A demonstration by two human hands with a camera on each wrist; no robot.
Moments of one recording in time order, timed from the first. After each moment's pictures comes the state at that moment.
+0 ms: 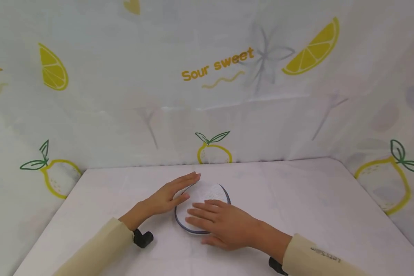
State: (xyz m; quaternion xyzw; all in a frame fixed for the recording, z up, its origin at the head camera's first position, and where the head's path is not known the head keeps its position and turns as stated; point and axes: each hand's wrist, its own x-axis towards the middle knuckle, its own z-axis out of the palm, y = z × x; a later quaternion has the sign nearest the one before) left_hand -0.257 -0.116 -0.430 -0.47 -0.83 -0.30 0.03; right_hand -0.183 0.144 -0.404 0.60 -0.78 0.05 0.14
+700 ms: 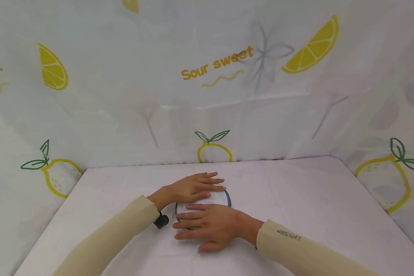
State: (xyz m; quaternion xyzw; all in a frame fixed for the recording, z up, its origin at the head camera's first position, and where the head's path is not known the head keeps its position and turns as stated) left_hand -0.294 -0.062 -0.429 -0.57 -0.80 -0.17 -0.06; right_hand -0.212 0.117 -0.429 0.75 -0.65 0.01 0.13
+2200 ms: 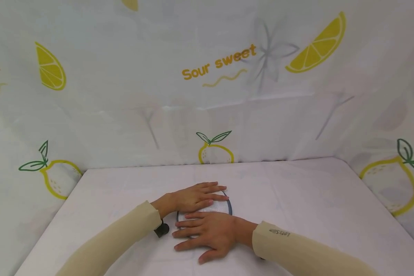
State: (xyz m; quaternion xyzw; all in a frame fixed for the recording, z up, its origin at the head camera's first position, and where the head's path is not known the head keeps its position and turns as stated) left_hand -0.289 -0.059 -0.455 -0.54 -0.82 -0.16 -0.13; right_hand -0.220 0.110 -0.460 0.76 -0.64 0.04 0.08
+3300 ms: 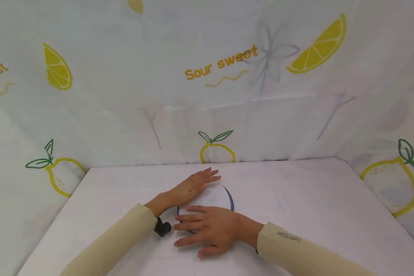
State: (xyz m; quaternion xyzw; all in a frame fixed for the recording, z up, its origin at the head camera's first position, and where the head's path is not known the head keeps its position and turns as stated) left_hand -0.286 -0.073 -0.442 -0.48 -0.83 -0.28 -0.01; right_hand -0.210 0.110 -0.432 0.74 -0.66 0.02 0.13
